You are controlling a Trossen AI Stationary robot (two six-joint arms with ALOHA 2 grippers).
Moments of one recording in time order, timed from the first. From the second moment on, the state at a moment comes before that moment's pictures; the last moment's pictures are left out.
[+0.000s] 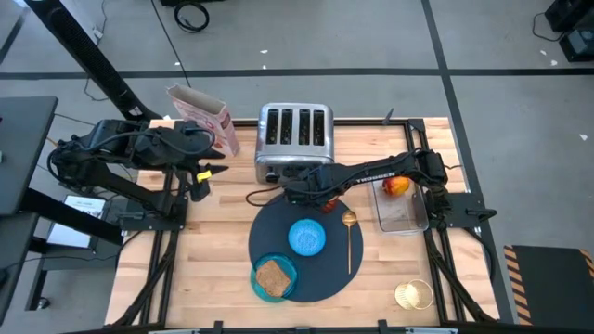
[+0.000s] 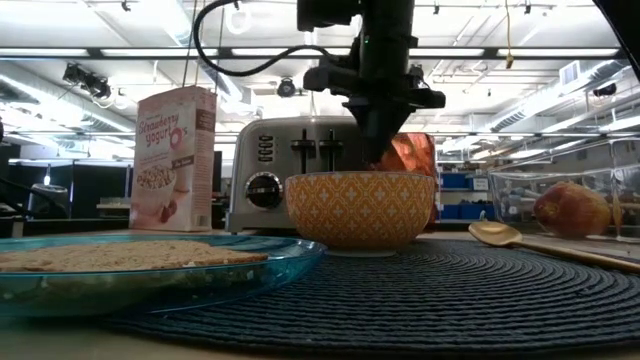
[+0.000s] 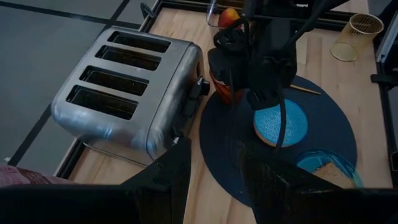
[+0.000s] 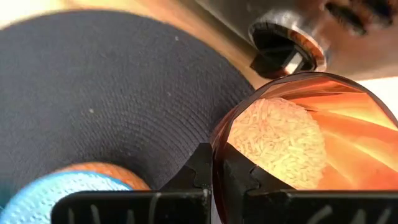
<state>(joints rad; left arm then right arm) -0.13 1.18 1.74 -1.29 -0.36 -0.25 0.06 2.01 1.72 -1.17 0.25 1.04</state>
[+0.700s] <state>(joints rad) -0.14 1.18 1.74 -1.29 -0.31 -0.25 0.06 2.01 1.67 -1.14 0.25 1.09</state>
